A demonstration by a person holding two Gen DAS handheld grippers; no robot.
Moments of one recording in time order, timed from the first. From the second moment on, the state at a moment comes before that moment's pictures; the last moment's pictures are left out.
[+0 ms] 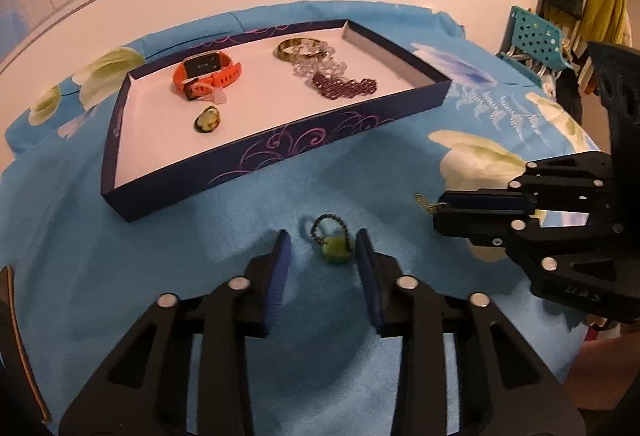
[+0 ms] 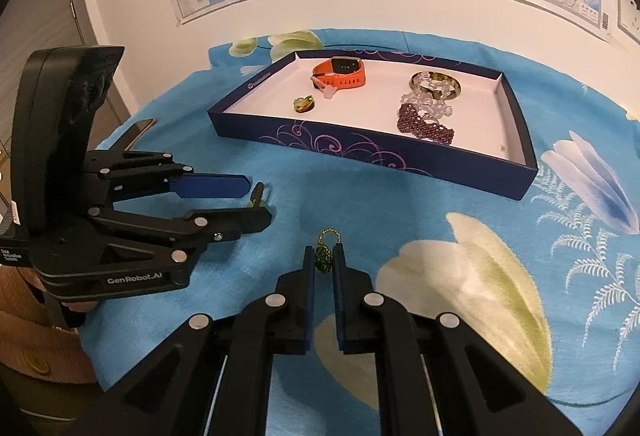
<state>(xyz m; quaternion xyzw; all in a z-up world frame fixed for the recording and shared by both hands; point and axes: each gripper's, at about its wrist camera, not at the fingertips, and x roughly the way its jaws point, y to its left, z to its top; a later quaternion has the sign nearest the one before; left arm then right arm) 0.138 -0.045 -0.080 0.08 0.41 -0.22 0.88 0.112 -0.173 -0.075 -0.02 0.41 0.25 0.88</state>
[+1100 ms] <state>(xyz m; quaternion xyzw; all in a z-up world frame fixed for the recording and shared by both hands) 0.134 -0.028 -0.035 0.04 0.36 -0.20 0.91 0.129 -0.190 -0.041 -0.01 0.36 0.23 0.90</state>
